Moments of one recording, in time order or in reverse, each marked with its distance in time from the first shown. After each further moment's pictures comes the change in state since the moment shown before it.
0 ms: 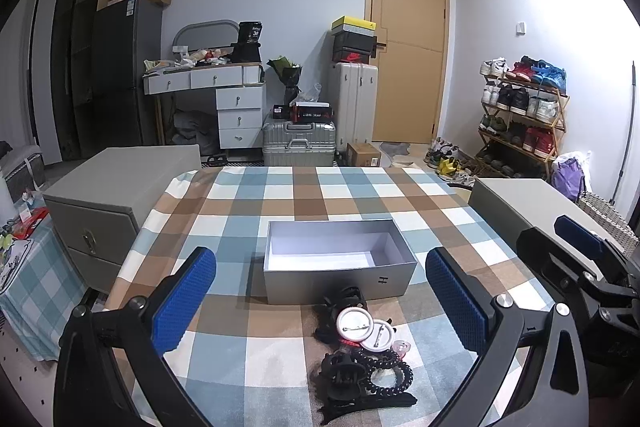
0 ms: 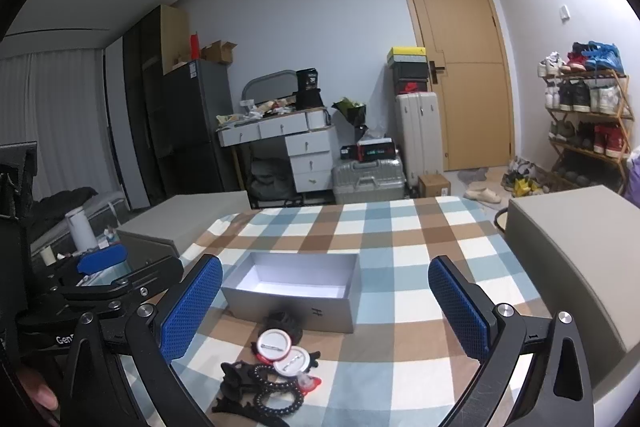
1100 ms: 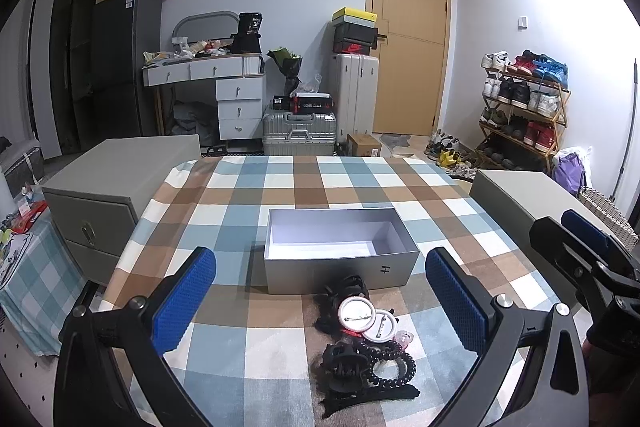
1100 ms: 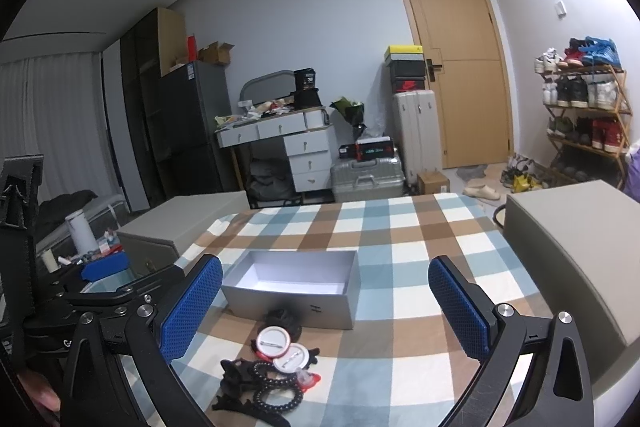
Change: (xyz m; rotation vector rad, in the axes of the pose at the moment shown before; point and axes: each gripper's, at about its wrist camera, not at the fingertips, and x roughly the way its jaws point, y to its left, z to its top) left arm 0.005 0.003 -0.007 -0.007 0.030 -0.002; right arm -0.003 -0.003 -0.007 0.009 0.001 -0.002
